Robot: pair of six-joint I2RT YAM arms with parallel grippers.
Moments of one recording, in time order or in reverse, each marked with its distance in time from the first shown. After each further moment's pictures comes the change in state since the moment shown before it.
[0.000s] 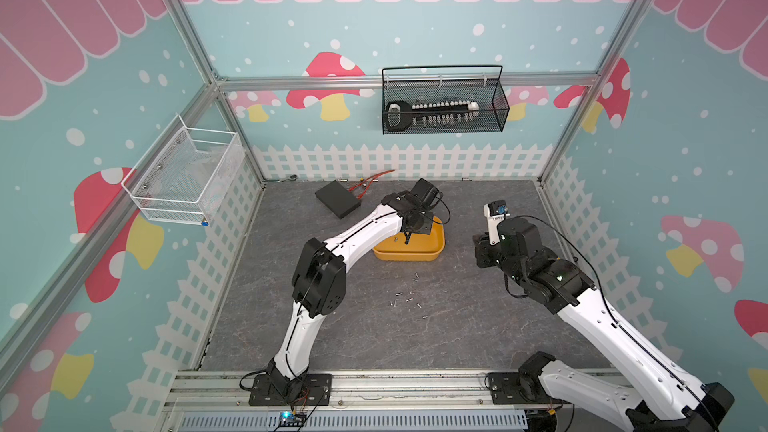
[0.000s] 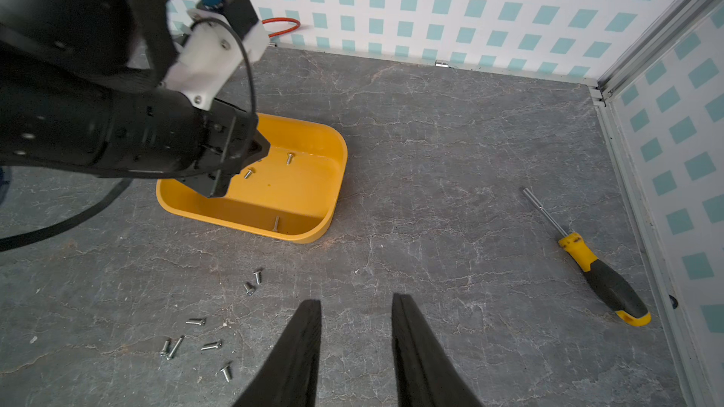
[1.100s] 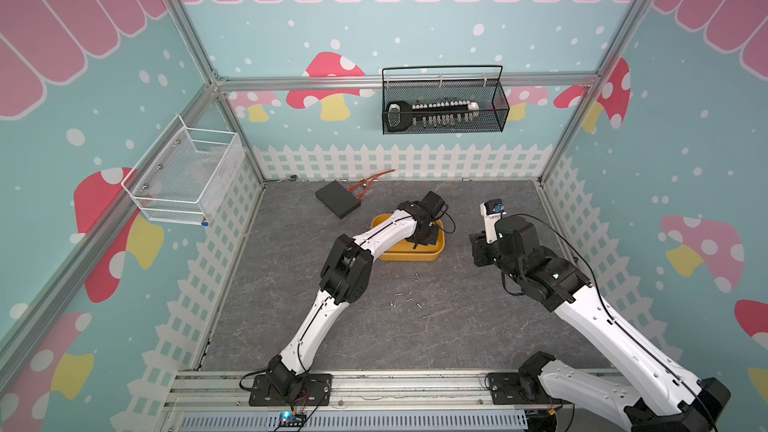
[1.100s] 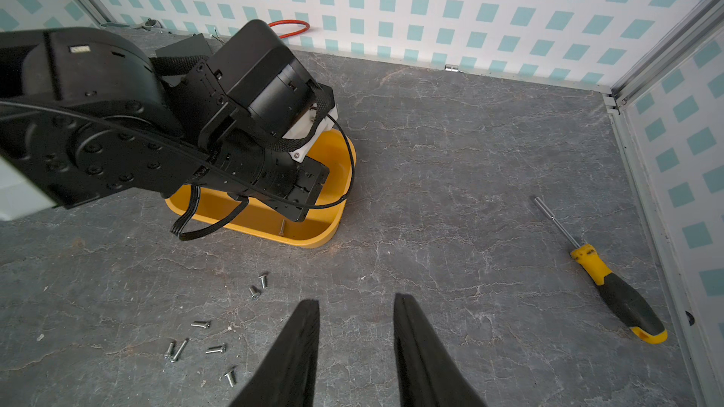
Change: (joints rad) left arm 0.010 0.278 0.195 -0.049 0.095 0.011; right arm 0.000 0.016 -0.001 0.030 -0.021 -0.010
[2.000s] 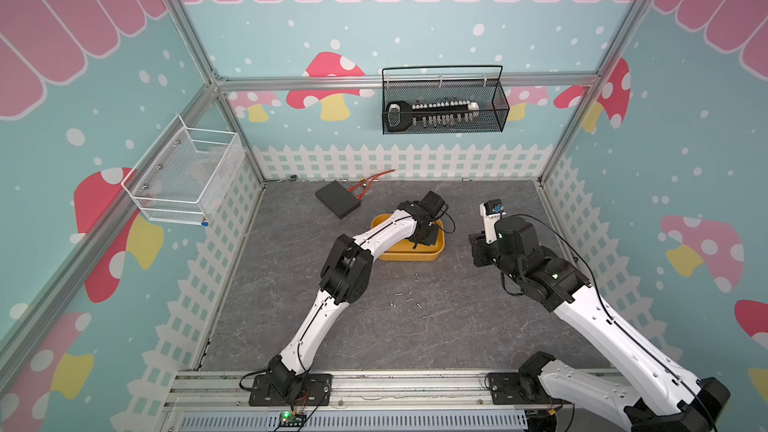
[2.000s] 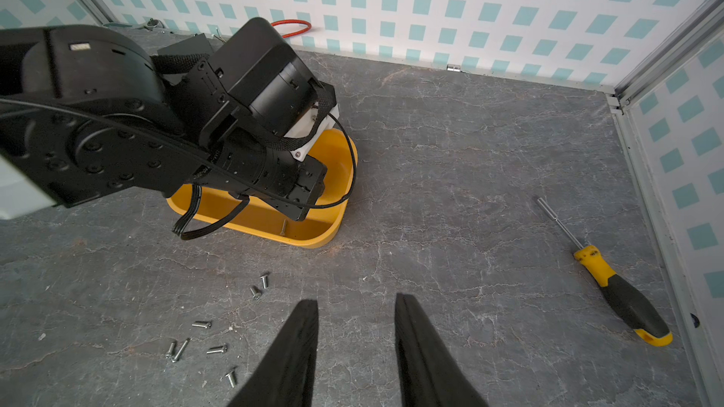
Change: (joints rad) left arm 0.000 -0.001 0.001 0.000 -0.023 0.011; right arm 0.000 0.000 -0.006 0.009 -0.006 0.002
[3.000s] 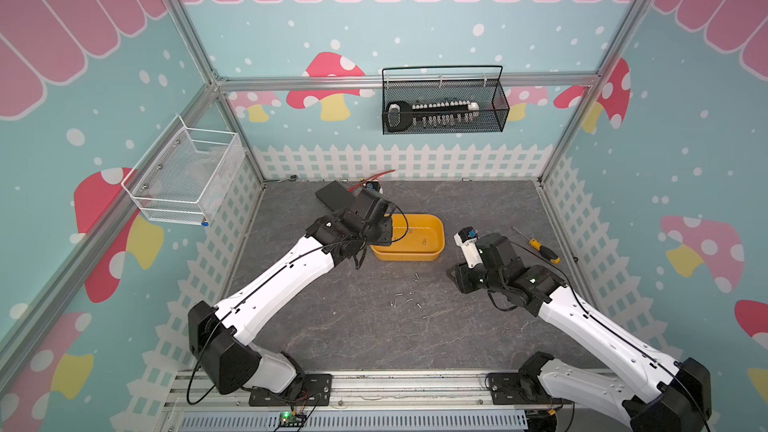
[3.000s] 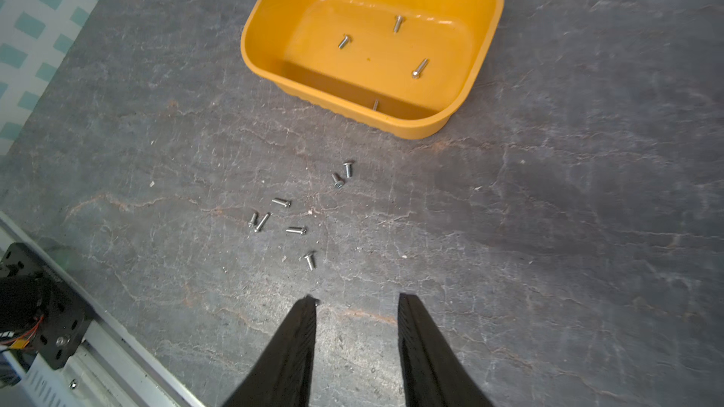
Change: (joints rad) left arm 0.013 -1.078 -0.835 0.088 -0.191 -0.085; right arm 0.061 0.056 -0.176 -0.003 -0.346 0.072
